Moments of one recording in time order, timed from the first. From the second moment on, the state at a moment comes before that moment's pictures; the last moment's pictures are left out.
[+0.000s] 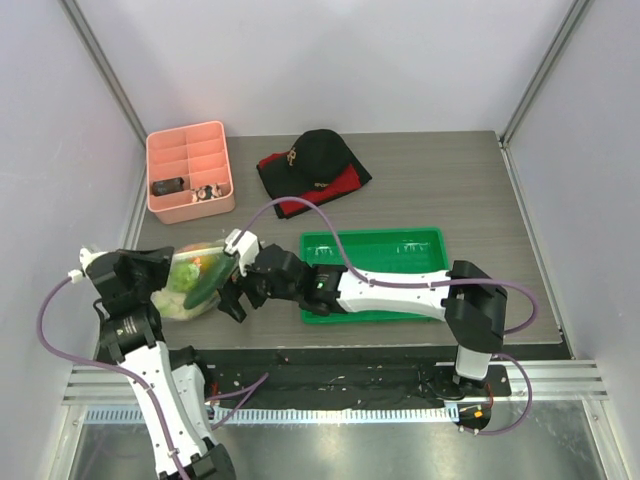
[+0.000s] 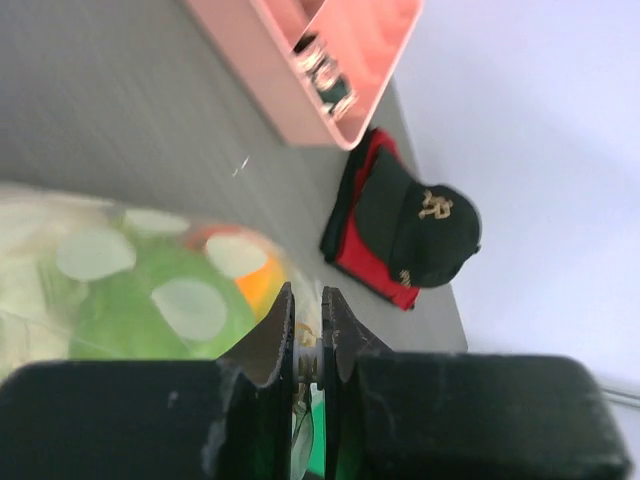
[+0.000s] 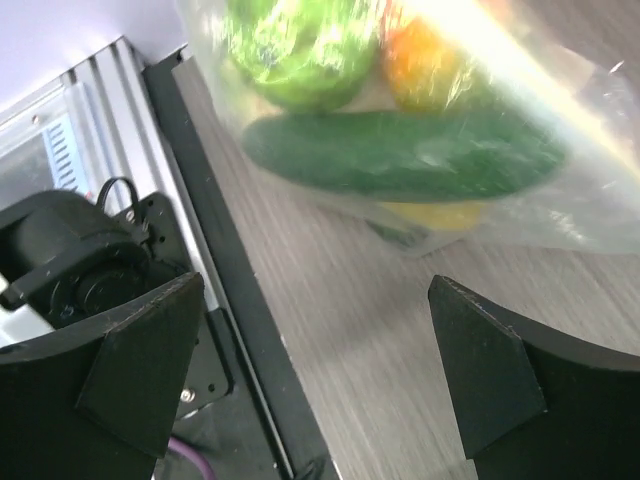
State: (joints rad) left arm 0.49 0.54 0.76 -0.65 0.23 -0.97; right arm 1.24 1.79 1.34 0.06 0.01 0.26
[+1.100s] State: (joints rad) left arm 0.25 0.33 0.47 -0.46 0.49 -1.15; right arm 1.00 2.13 1.72 -0.12 -0.26 0.44
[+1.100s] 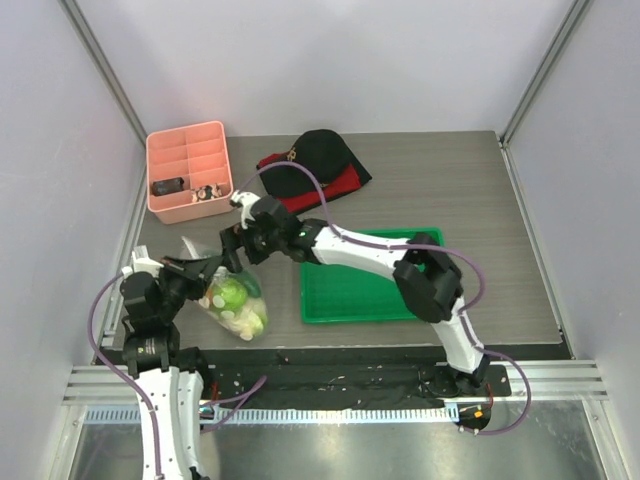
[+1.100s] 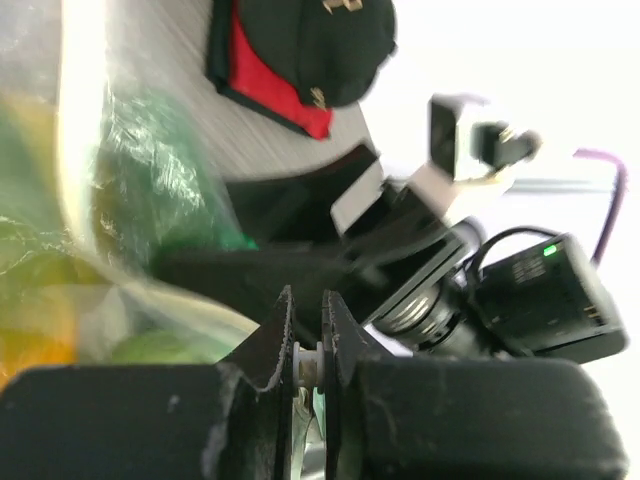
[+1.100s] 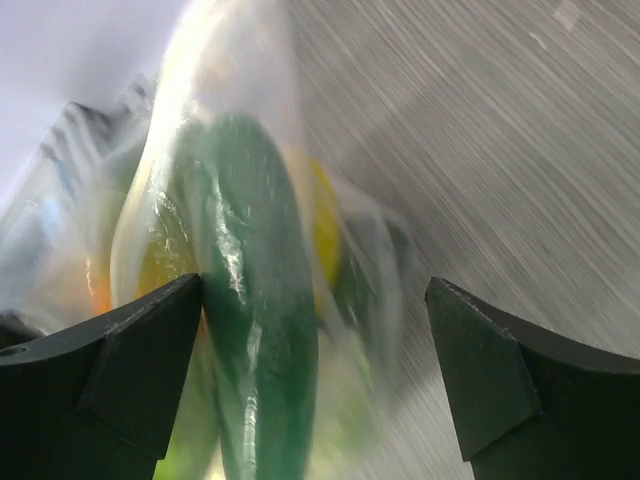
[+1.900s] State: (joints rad) left arm 0.03 0.37 0.50 -0.38 0.38 -1.28; right arm 1.28 1.69 1.10 0.26 0.22 0.35
